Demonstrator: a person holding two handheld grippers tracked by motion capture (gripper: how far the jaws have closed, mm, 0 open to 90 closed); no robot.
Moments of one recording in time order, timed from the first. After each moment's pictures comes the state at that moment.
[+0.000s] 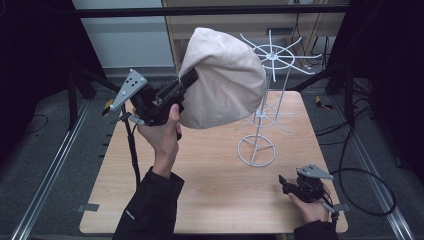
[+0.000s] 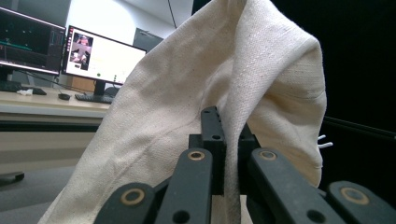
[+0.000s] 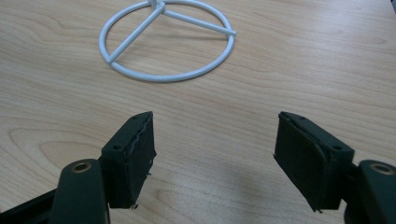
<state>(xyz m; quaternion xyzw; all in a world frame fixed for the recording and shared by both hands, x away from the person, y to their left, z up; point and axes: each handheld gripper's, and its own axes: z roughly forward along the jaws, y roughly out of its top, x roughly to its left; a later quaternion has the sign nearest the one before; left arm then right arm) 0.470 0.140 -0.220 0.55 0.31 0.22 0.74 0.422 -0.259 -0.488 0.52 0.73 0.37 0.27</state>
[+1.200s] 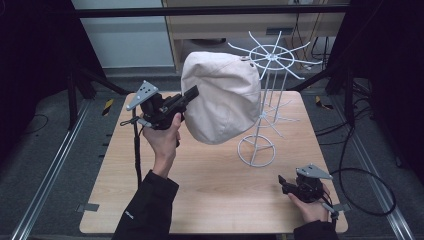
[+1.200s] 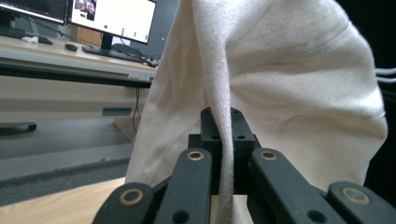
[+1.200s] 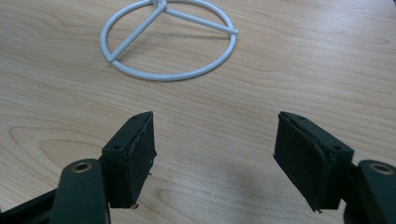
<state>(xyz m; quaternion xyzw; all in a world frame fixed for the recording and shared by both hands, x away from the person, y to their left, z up) 0.501 0.147 -0.271 0.60 0.35 0.19 0.69 0.422 -0.258 -0.489 0.51 0.73 0.37 0.27</state>
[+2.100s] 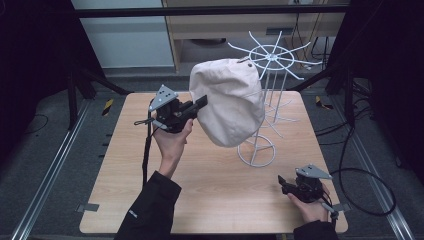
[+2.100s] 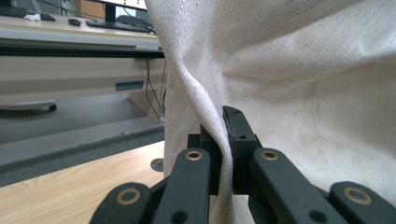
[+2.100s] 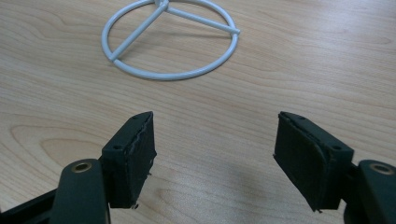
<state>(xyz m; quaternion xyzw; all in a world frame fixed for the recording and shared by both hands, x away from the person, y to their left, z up) 0.512 0.124 -0.290 0.66 0.35 0.21 0.63 0.423 -0.257 -0.489 0.51 0.73 0.36 0.27</state>
